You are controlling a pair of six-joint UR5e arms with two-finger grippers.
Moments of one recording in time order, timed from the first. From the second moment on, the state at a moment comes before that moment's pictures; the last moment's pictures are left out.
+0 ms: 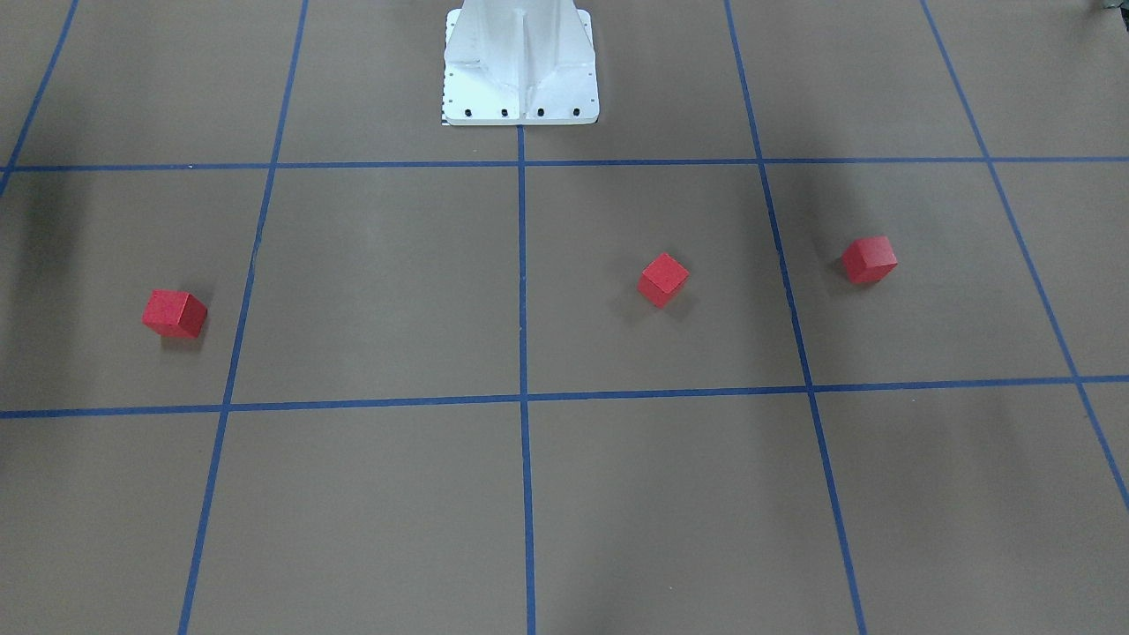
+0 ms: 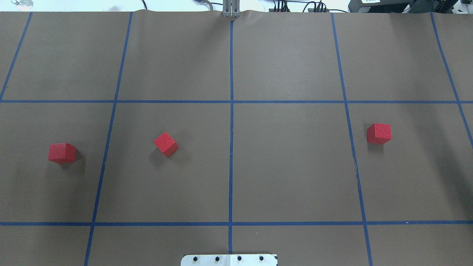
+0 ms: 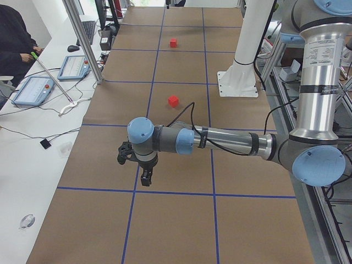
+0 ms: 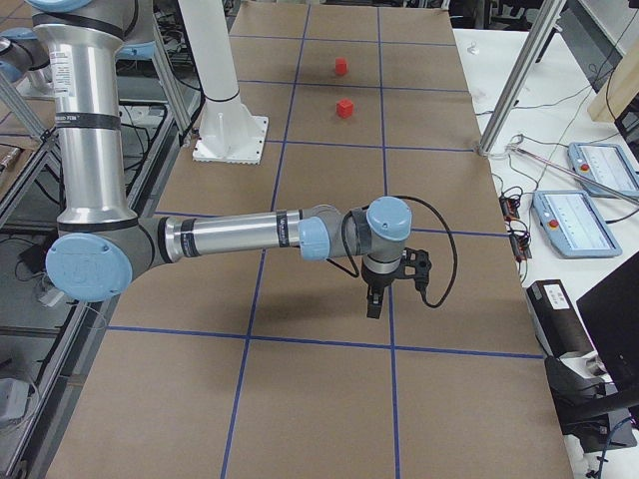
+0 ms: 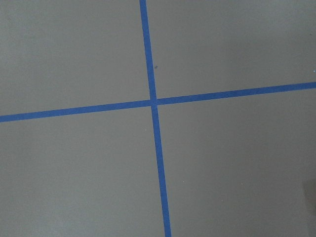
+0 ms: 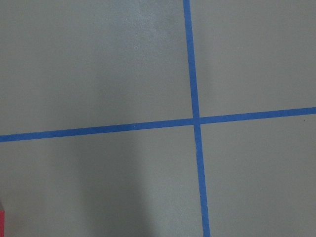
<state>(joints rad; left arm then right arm) -1.53 -1.57 -1.69 -1.53 -2.36 0.03 1.47 -1.54 1.67 -1.55 2.32 0.27</state>
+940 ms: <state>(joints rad) -1.53 -1.54 -1.69 -1.54 -2.36 0.03 1.46 -1.54 1.67 -1.55 2.32 0.28</state>
